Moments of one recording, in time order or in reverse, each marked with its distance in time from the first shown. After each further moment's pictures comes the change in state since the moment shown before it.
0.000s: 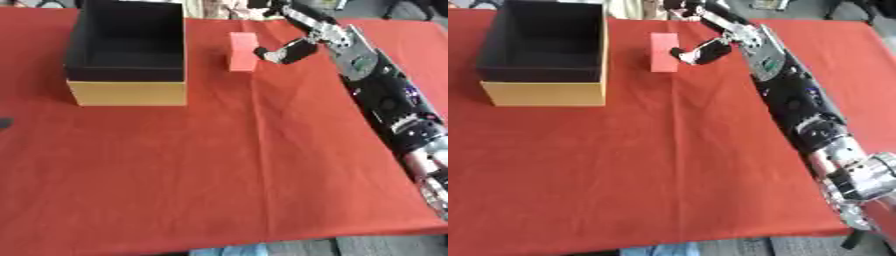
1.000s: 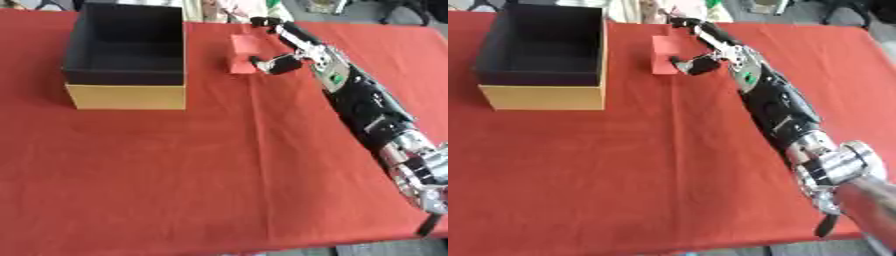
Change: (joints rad) left arm -0.019 0.000 -0.006 0.000 0.006 -0.014 -0.021; right arm -0.009 -0.019 -0.050 0.210 0.117 0.032 -0.164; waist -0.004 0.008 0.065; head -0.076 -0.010
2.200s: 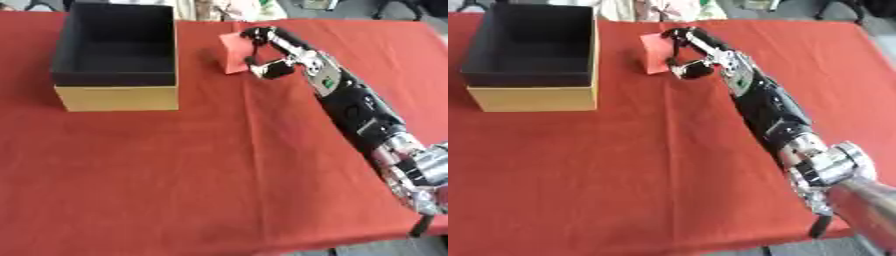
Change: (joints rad) left arm -0.001 0.000 0.000 0.000 0.000 -0.002 -0.011; right arm 0.000 0.027 0.005 -0.023 -0.021 0.000 -0.071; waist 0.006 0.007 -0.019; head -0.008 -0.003
